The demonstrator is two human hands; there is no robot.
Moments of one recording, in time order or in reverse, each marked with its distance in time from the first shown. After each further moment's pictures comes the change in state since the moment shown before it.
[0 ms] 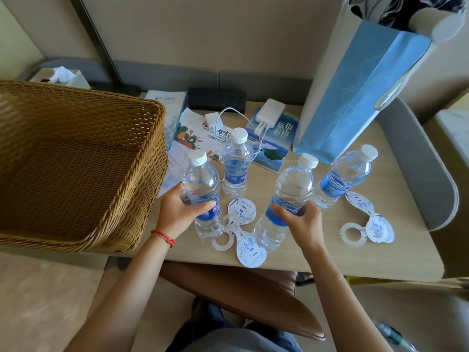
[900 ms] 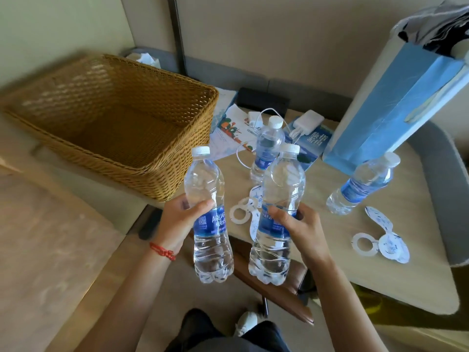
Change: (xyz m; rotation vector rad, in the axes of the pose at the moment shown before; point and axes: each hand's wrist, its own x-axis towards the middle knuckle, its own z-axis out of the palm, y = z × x) left_hand -0.137 0.043 -0.022 -0.421 0.202 -0.198; right_hand -0.085 -0.061 -0.003 0.262 -0.500 -0.075
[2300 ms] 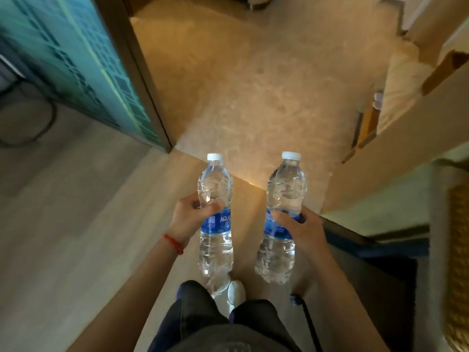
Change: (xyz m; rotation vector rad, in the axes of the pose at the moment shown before) left_hand -0.358 -0.075 -0.230 -0.303 1.618 -0.112; right_hand -0.125 0.083 0.422 -0.456 -1.506 0.177
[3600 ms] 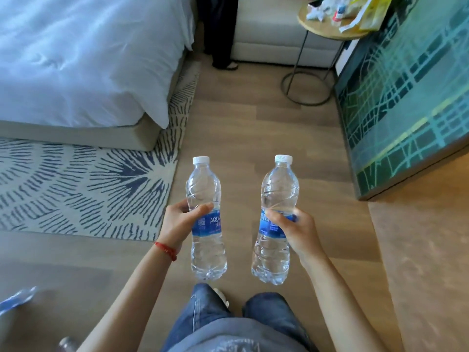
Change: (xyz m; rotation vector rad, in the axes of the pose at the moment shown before) left_hand -0.379 -0.151 -0.311 -0.412 1.184 -0.031; right_hand -0.228 0.040 0.400 -0.411 -1.141 -0.107
